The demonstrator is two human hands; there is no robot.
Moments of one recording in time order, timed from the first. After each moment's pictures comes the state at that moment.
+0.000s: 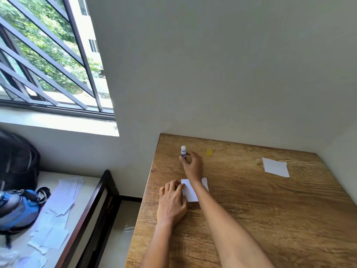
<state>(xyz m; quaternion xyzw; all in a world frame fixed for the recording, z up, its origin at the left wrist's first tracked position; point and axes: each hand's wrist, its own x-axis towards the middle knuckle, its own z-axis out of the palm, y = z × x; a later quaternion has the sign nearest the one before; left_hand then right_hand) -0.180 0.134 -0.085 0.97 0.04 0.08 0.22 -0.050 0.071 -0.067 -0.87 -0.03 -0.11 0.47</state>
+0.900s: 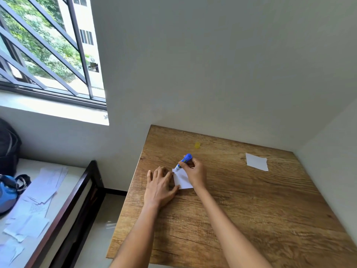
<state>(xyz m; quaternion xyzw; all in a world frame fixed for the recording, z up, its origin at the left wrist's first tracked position) -0.182 0.133 -0.083 0.97 0.04 0.07 0.21 -0.113 0.010 -0.042 -0.83 -0.04 -0.03 0.56</state>
